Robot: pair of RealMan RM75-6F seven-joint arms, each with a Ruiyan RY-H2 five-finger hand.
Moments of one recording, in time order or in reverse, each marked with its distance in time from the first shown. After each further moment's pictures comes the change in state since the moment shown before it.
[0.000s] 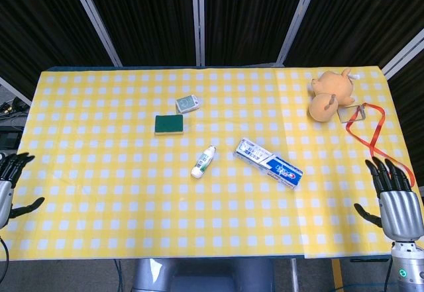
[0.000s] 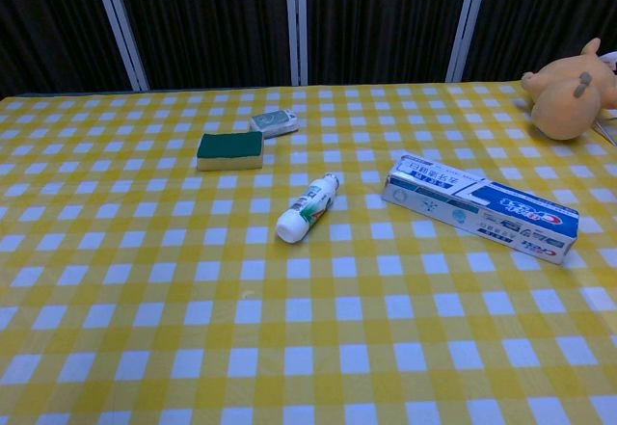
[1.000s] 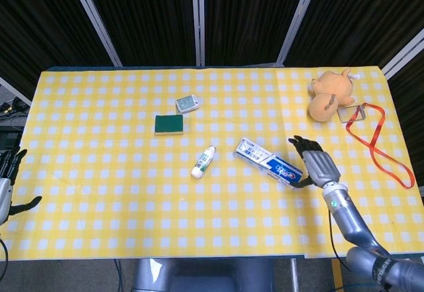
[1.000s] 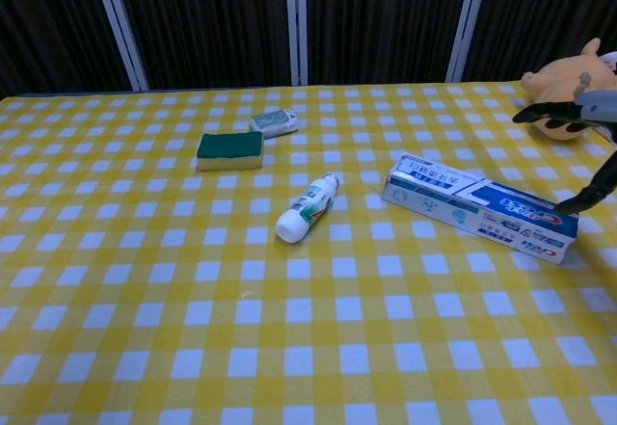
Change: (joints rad) left arm -0.015 -0.024 -0.014 0.049 -0.085 -0.064 0.016; right arm 0.508 -0.080 0.143 -0.112 0.634 -0.739 -0.155
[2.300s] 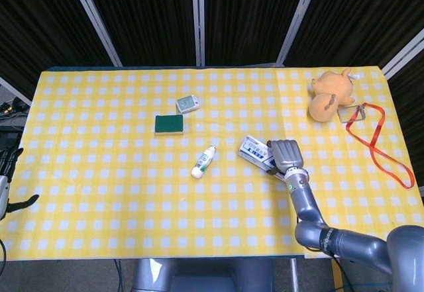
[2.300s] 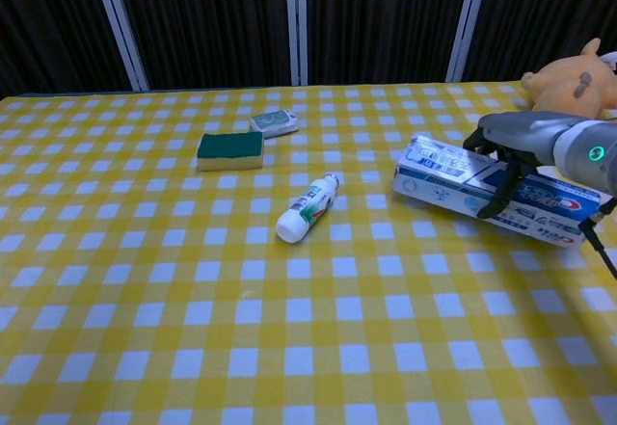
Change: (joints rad) left arm -0.012 0.001 -0.009 0.016 -0.038 -0.042 -0.018; right arm 0.239 -0.287 -0.068 0.266 0.214 0.124 -0.326
